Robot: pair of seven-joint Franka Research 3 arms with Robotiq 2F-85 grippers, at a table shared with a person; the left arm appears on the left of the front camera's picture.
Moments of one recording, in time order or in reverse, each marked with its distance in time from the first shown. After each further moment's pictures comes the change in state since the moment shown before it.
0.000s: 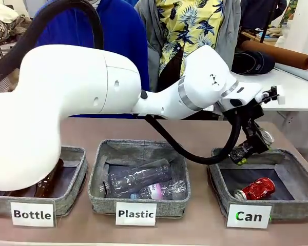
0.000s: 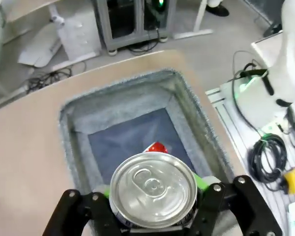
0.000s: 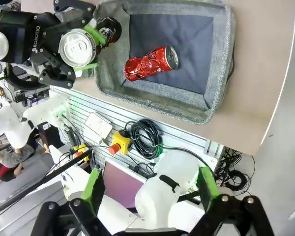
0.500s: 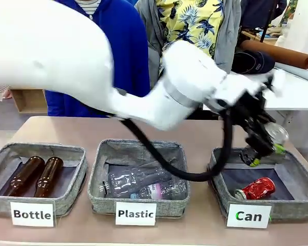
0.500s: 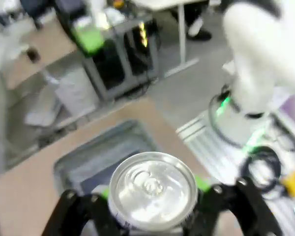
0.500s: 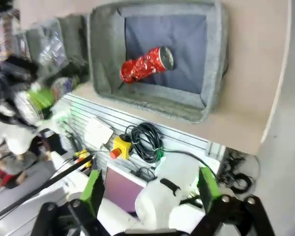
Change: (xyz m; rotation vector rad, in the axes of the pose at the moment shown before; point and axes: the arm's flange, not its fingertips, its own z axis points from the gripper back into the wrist) left arm 0.014 -0.067 0.024 0.004 -0.176 -0.234; right arm -0.011 -0.013 -0.001 0.013 -0.035 -0.029
